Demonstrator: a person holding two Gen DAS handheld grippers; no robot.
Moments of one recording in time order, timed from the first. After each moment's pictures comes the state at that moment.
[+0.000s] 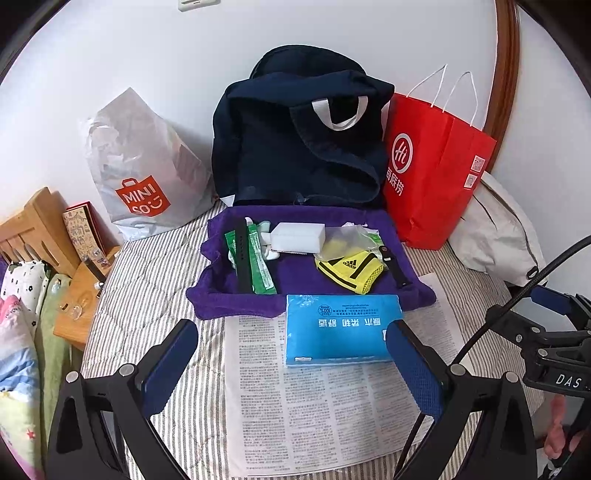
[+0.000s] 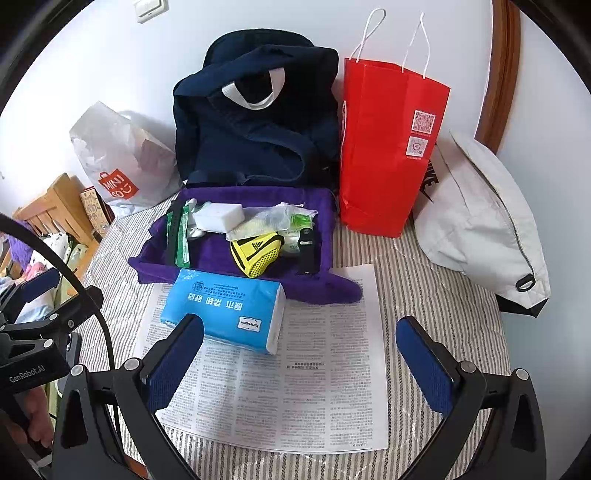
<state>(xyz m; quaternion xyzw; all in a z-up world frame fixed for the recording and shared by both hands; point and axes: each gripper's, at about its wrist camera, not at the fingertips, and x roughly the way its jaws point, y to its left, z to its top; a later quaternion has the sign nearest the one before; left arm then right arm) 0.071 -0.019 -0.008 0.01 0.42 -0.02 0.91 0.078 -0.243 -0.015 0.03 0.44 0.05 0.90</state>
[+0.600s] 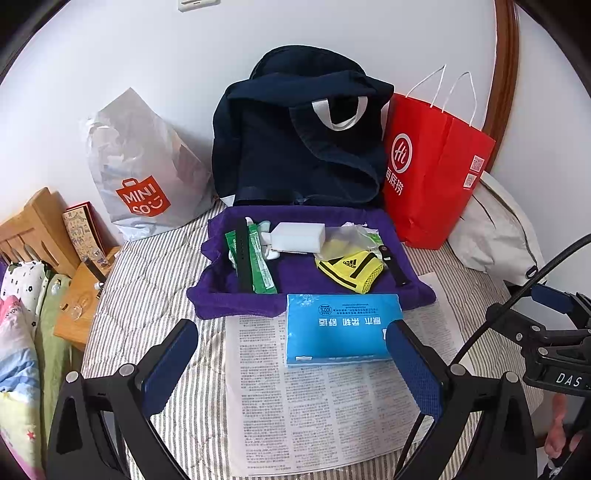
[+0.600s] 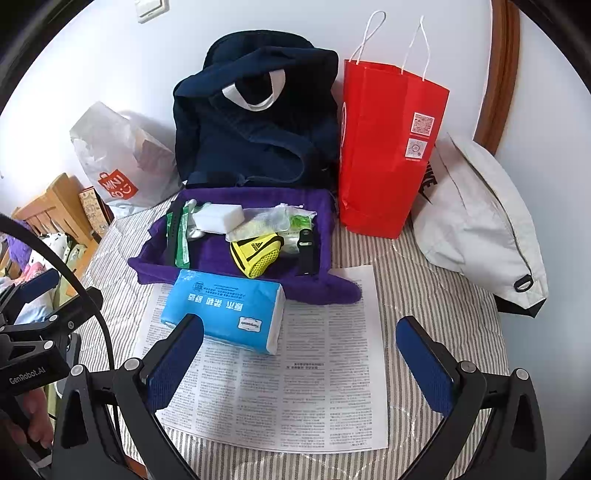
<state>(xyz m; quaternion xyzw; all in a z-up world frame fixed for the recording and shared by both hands) 0.069 -0.018 -0.007 0.01 0.42 -0.03 0.91 0.076 -0.242 -0.013 0.03 0.44 0.05 0.90</state>
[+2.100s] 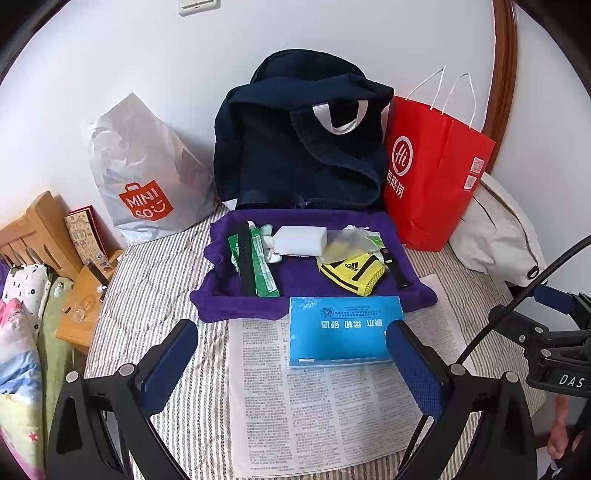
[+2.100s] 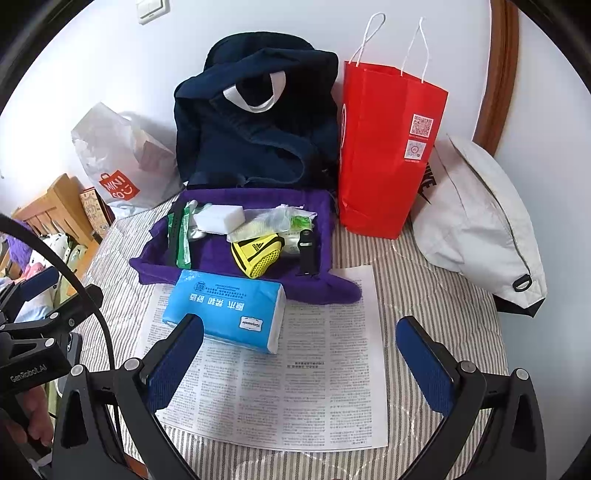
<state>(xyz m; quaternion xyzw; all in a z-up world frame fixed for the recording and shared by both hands) 0.068 -0.014 -0.002 0.02 0.41 -0.03 0.91 0.076 -0.243 -0.009 0.02 0.44 0.05 0.90</state>
